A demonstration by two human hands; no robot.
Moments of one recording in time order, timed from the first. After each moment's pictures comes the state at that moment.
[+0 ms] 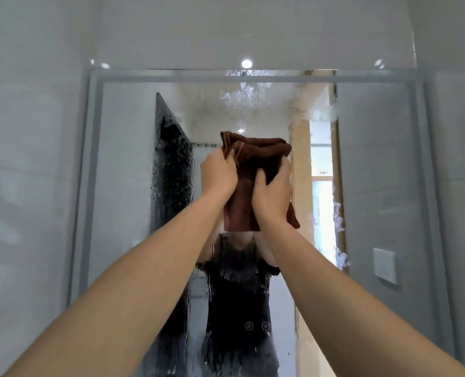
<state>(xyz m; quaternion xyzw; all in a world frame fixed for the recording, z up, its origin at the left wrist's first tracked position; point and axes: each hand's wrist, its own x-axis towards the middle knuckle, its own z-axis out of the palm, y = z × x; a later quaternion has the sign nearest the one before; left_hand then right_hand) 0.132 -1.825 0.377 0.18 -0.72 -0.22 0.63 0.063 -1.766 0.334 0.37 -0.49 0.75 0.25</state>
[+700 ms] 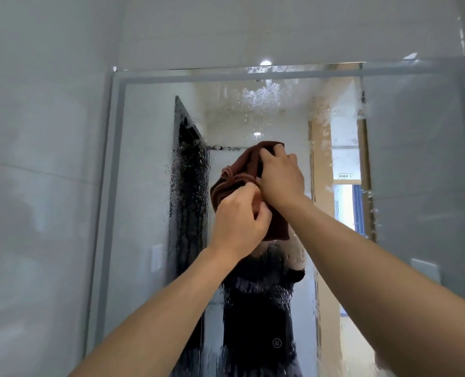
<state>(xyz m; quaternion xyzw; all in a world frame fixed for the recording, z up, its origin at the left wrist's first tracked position) 0.148 -1.857 0.301 0.02 -0.76 -0.03 0.65 0.063 -1.795 0.381 0.44 -0.71 0.34 0.43</state>
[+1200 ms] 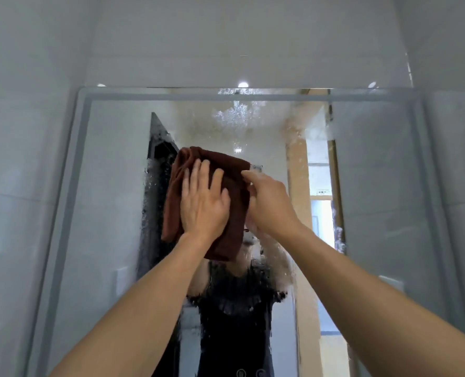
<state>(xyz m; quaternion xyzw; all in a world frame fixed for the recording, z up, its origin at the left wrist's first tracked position) 0.091 -1.903 0.358 0.21 -0.68 0.22 0.66 0.037 -1.752 0.369 0.54 -0.60 0.46 0.38</state>
